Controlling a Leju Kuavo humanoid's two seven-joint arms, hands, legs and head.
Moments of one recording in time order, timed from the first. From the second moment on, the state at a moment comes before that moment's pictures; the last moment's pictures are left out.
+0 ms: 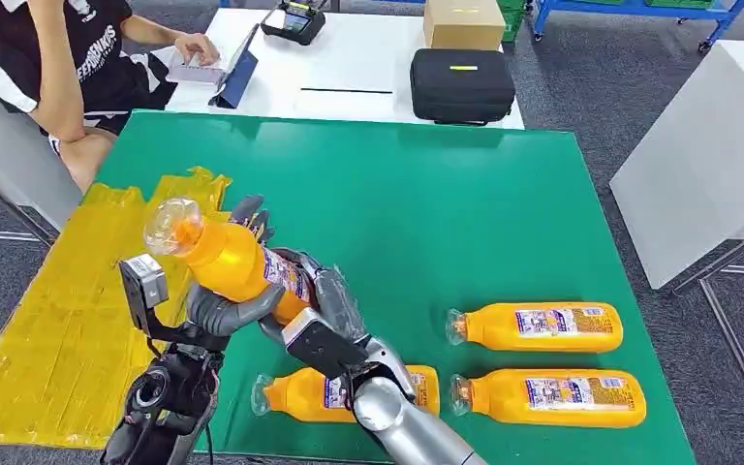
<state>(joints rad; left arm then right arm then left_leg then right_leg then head) -0.16 -0.11 -0.31 -1.33 0.24 -0.19 -0.36 -0.31 0.26 0.58 -0.92 0.35 -0.19 -0.48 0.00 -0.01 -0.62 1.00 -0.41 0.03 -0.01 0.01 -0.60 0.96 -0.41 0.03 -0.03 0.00</state>
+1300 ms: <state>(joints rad) -0.15 -0.13 -0.28 -1.30 0.33 -0.11 -0.37 -0.31 0.26 0.62 -0.89 0.33 -0.22 -0.47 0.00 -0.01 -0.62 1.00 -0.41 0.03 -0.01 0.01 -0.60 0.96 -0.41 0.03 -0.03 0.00</state>
